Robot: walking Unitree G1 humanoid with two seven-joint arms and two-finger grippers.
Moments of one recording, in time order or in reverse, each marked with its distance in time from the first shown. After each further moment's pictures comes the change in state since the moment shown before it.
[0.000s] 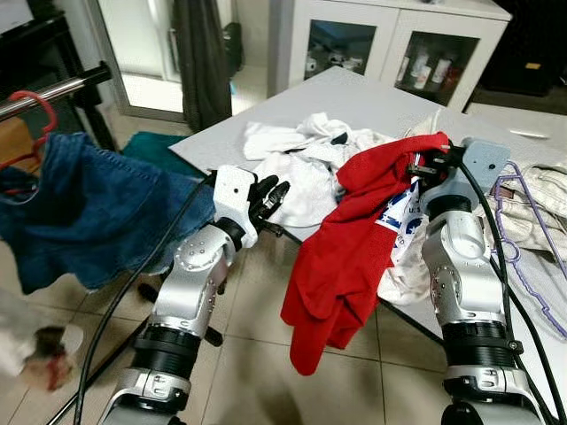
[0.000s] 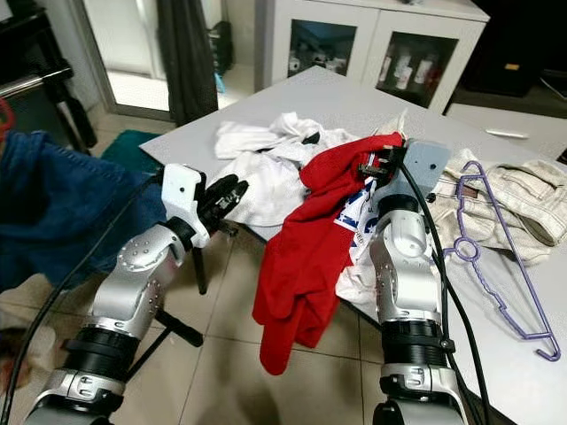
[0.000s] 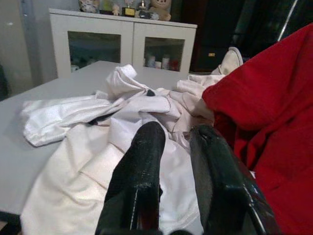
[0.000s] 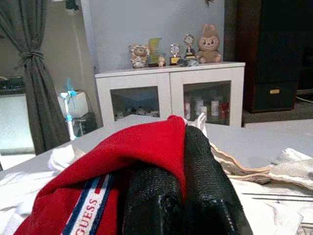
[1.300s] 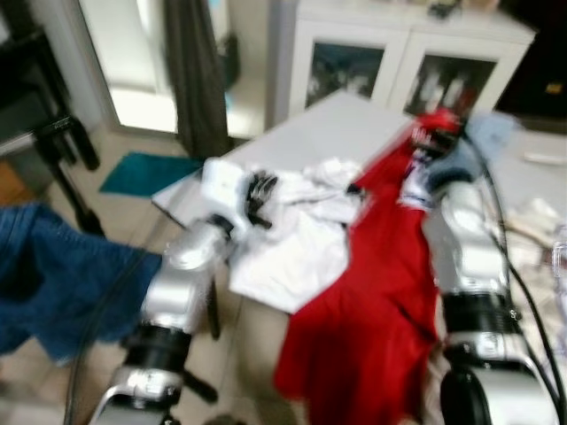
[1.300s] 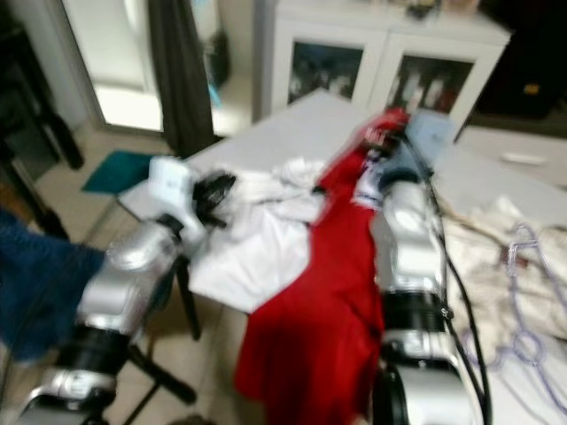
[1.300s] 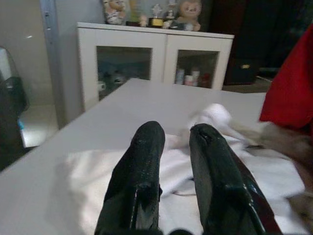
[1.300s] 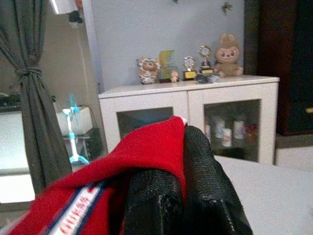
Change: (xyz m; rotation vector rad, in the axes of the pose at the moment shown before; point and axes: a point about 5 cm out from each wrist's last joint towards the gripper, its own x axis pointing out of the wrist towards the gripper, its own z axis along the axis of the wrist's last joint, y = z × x) left arm -0.003 0.009 0.008 0.008 -0.027 0.034; right arm 0.030 0.008 0.026 0.015 -0.044 0.017
